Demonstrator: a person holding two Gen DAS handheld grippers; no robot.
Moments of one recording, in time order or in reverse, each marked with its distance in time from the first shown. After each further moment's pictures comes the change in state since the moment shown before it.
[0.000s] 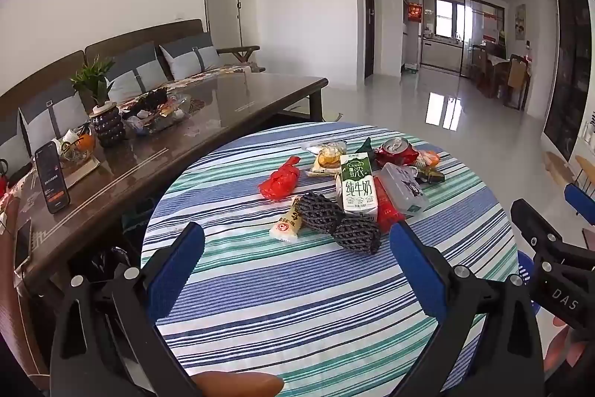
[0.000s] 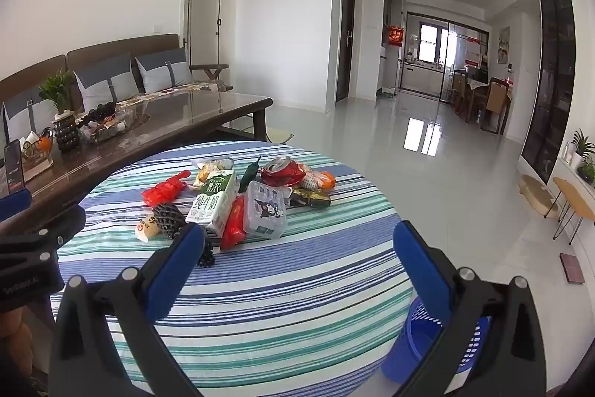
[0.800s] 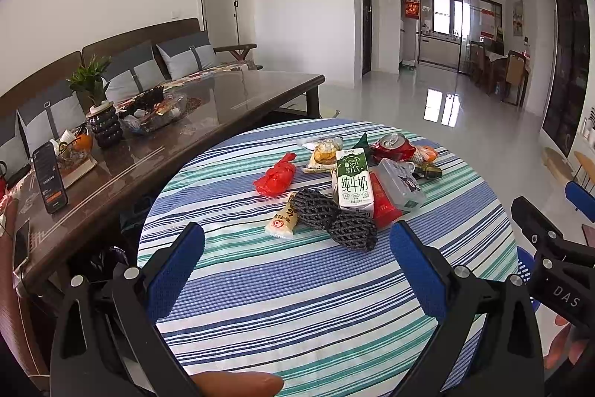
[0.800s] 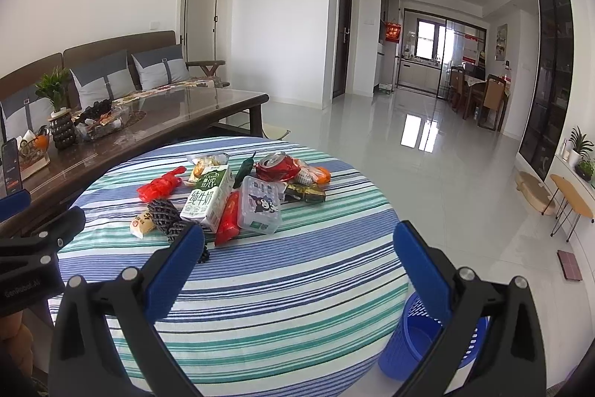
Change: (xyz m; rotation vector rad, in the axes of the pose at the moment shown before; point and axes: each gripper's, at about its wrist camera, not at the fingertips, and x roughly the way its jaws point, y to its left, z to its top) left arm 0.005 -0.009 -0.002 0.007 0.008 0.002; right arm 0.002 -0.007 -0.005 0.002 0.012 -0.003
